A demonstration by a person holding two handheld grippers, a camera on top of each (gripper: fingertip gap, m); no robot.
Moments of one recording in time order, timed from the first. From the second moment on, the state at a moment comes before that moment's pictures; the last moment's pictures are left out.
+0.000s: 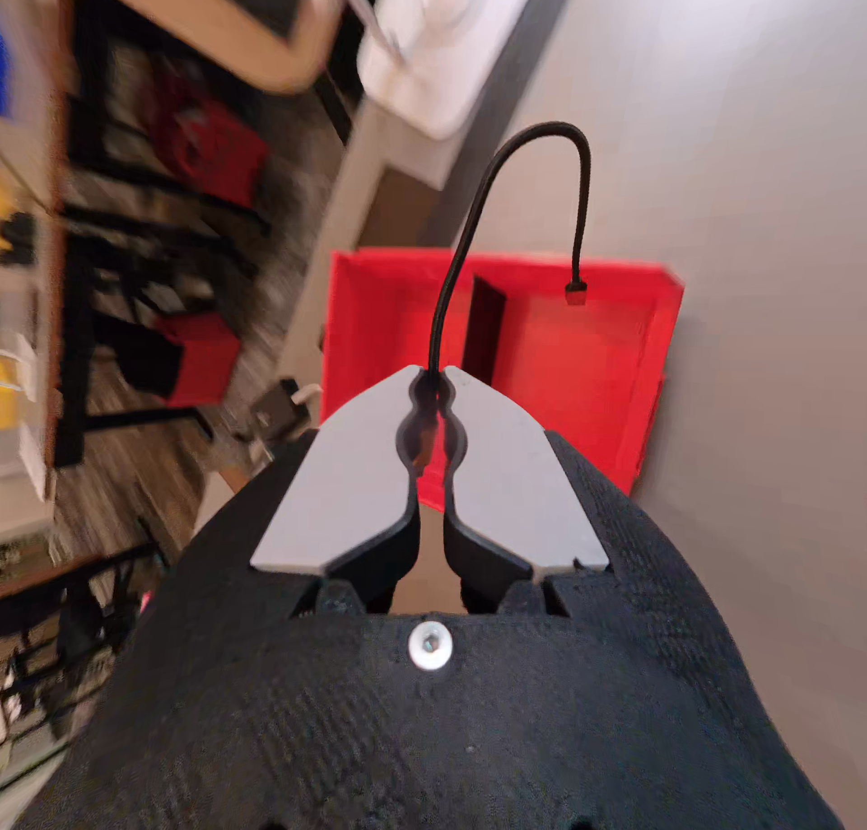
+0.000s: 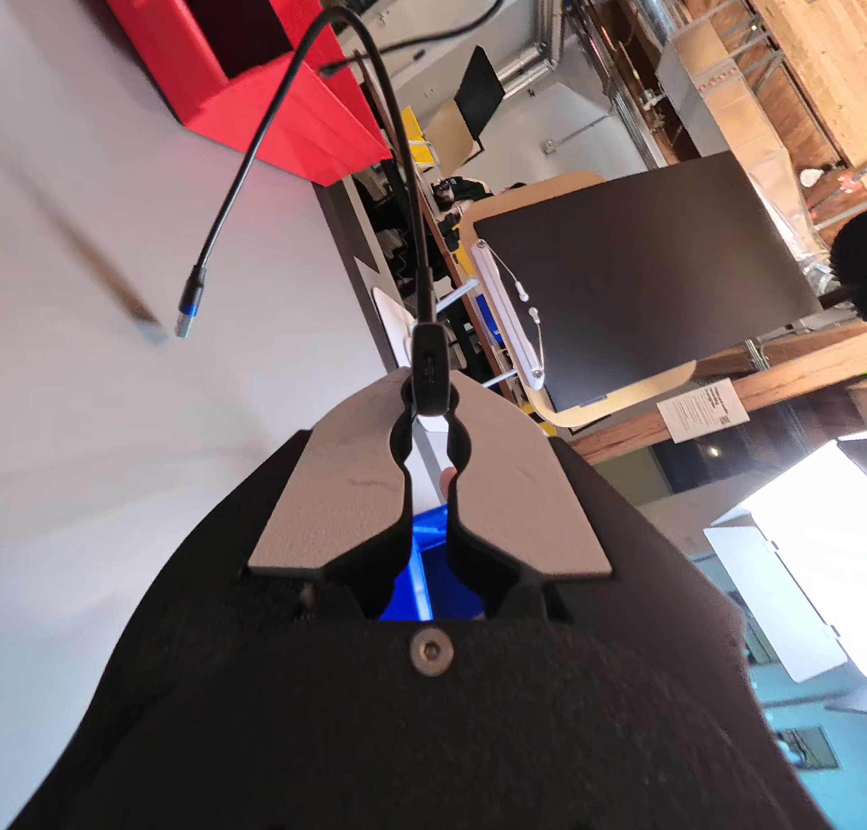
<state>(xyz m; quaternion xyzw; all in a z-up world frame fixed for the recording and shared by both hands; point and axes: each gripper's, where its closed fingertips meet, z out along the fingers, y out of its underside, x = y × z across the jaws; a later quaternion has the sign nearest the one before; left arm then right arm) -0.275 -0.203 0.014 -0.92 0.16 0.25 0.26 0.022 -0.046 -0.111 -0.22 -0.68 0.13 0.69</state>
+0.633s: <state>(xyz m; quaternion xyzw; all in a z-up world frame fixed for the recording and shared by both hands) -0.031 -0.140 -0.075 -0.65 0.27 -0.08 0.71 0.024 0.000 -0.105 -0.30 -0.63 0.11 0.70</state>
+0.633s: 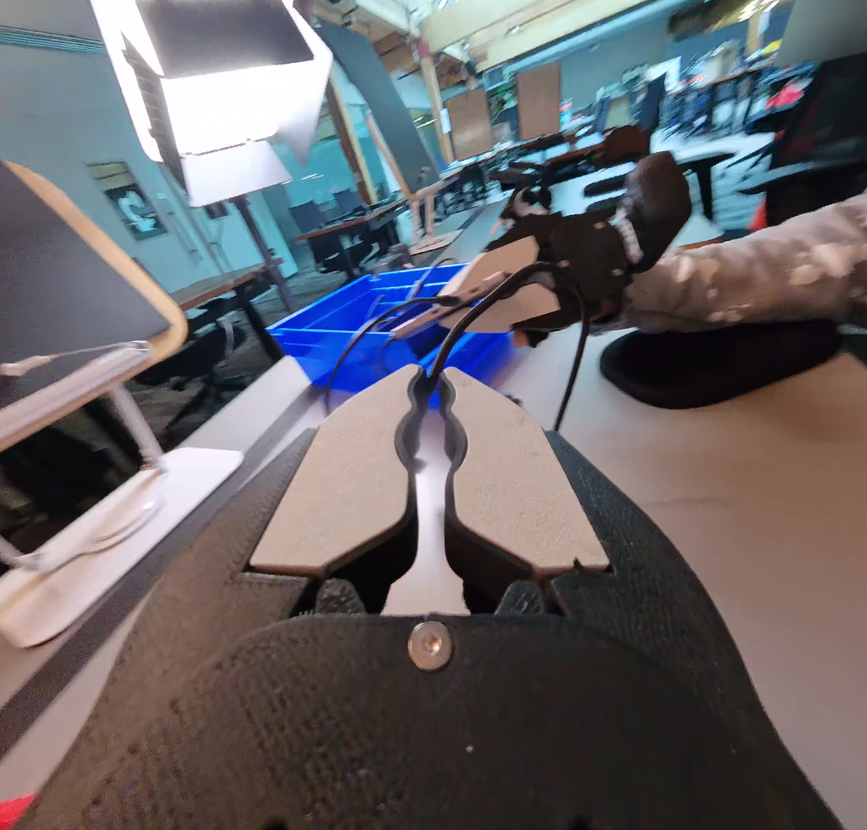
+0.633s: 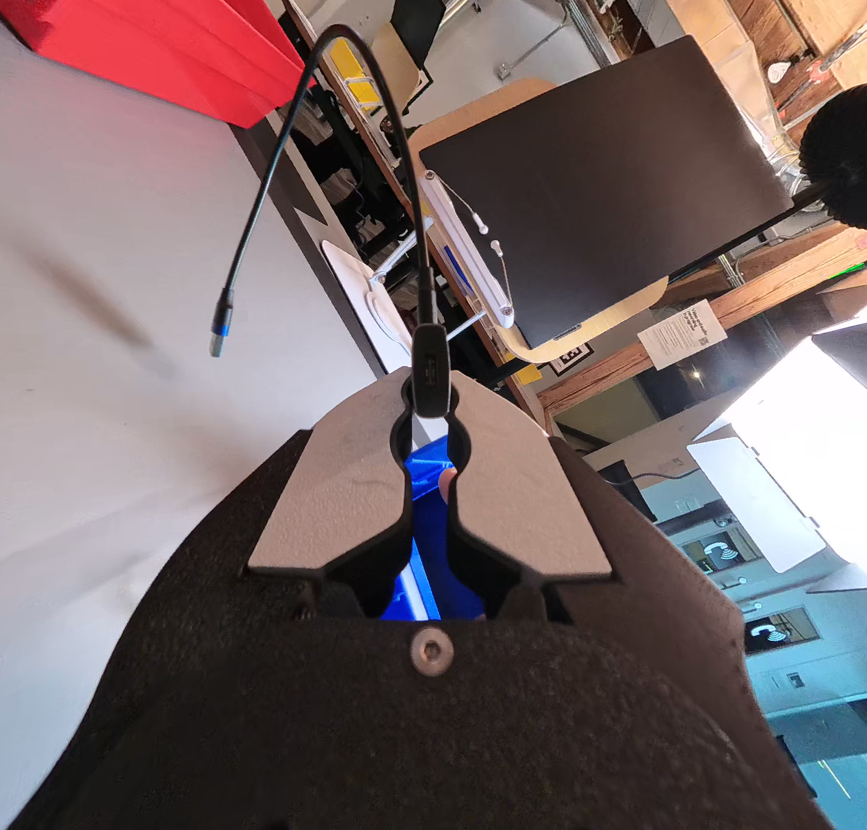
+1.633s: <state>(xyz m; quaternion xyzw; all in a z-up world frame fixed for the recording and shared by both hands) 0.125 -0.192 -0.218 -0.92 0.18 -0.17 0.31 0.020 0.006 -0.109 -0.30 -0.64 0.11 0.69</state>
